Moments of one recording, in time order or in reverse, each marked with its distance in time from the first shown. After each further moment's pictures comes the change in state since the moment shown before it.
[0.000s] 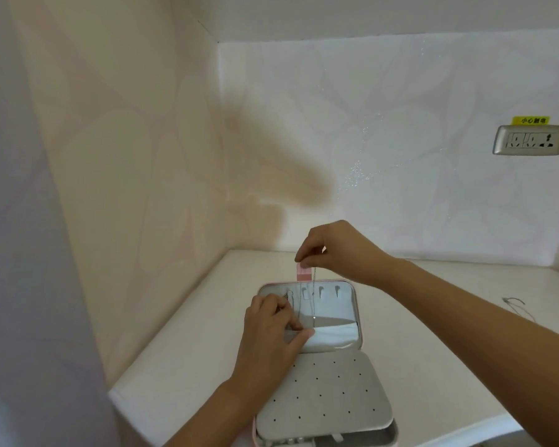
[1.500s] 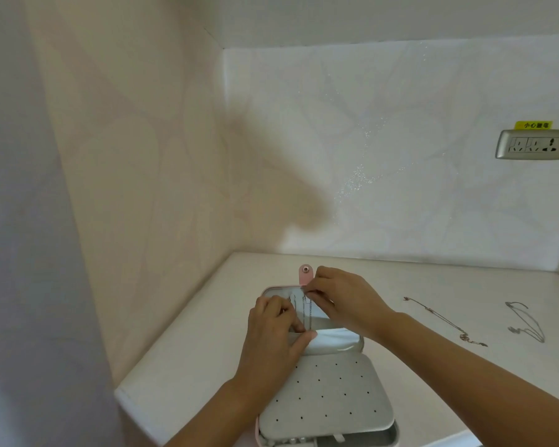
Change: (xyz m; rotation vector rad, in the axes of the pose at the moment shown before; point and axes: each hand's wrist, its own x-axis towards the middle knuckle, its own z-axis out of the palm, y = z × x) left_hand 0.001 -0.002 0.002 0.039 0.031 0.057; right_hand -0.032 0.038 0.063 -0.337 0.135 -0.167
